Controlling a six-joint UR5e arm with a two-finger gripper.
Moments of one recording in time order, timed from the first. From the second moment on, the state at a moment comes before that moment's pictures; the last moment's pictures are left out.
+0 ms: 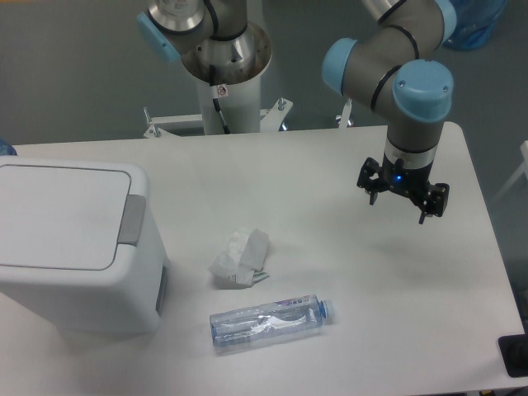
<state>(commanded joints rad) 2.75 -1.90 -1.67 -0.98 1.57 1.28</state>
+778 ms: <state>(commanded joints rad) 2.74 -1.88 -1.65 -0.92 1.33 0.97</state>
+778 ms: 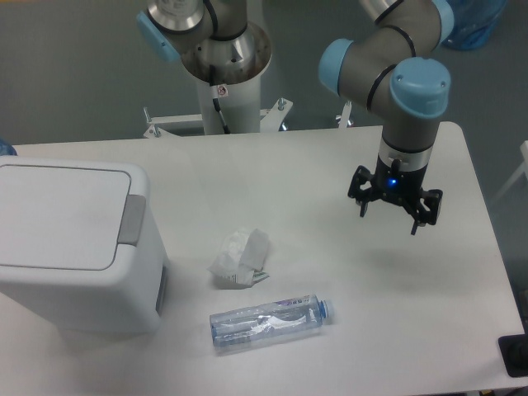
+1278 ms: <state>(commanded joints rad) 2.67 -1.86 -1.53 -0.93 1.04 0.52</state>
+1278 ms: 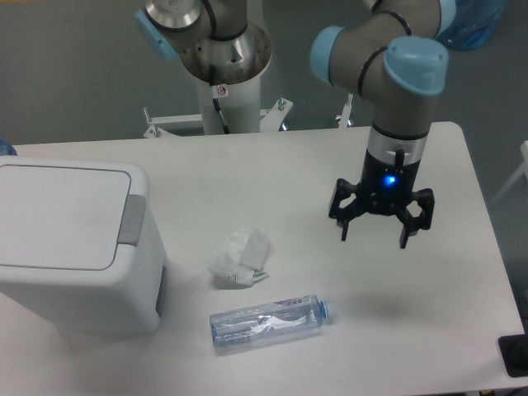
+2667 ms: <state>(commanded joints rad) 2.41 -1.70 -1.64 -0.91 0.88 0.38</state>
